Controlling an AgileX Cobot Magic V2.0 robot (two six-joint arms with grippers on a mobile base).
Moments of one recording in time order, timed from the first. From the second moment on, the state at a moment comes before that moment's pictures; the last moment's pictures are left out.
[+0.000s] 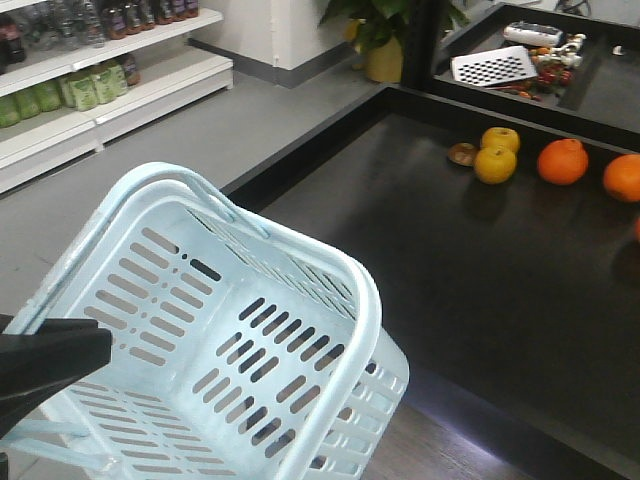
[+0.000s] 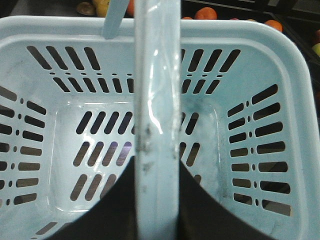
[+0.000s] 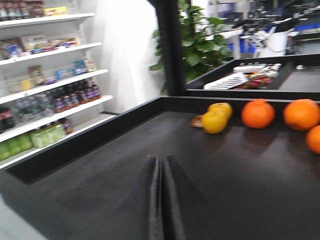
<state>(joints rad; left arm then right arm) -0.34 0.71 -0.76 -0.74 0.76 0.52 0.04 -0.01 0.03 -0.12 0.05 0.25</state>
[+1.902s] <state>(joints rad) -0.34 0.71 -0.76 -0.74 0.76 0.52 0.04 -0.01 0.03 -0.12 0.05 0.25</state>
